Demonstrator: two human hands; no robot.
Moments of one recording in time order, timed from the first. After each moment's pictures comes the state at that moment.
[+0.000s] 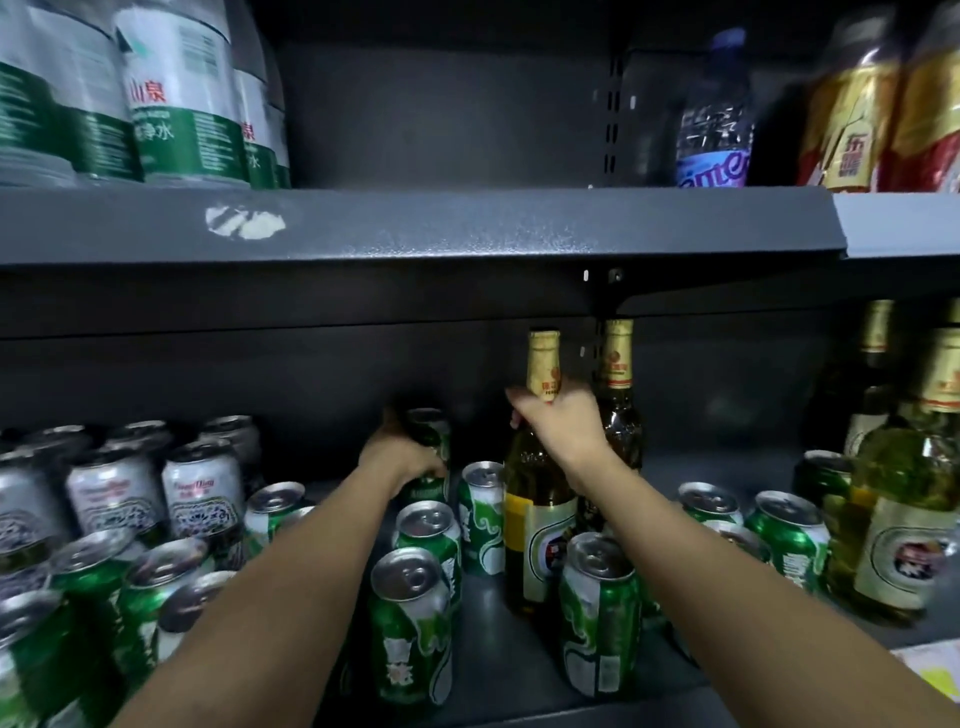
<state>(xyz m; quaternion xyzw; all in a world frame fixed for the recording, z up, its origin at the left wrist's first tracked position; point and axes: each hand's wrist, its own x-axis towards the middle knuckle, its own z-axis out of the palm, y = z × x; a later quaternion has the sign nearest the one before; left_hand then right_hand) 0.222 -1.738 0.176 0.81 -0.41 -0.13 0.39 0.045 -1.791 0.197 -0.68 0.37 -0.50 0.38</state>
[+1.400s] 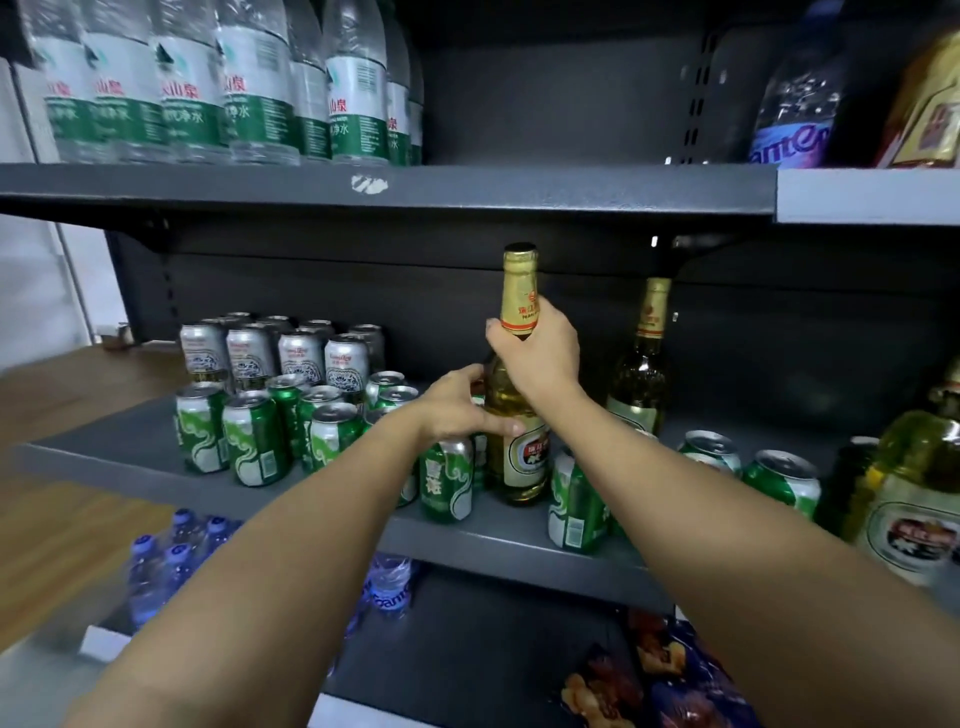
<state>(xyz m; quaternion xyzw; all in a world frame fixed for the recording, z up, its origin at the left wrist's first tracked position) 0.116 -1.602 0.186 0.74 -0.48 -0.18 0.42 0.019 -1.677 0.223 -0.78 0.22 -0.51 0.30</state>
